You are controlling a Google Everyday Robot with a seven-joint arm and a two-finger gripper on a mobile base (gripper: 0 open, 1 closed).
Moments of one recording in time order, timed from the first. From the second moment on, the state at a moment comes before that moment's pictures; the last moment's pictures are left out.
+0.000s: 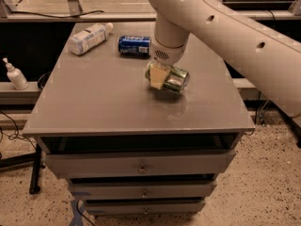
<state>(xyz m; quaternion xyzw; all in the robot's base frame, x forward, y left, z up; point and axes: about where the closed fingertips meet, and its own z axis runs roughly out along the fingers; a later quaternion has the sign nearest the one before) 0.613 -0.037 0.858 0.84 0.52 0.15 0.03</state>
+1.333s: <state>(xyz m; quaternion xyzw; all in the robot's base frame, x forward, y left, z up) 0.607 -0.060 0.947 0.76 0.47 0.37 -0.25</state>
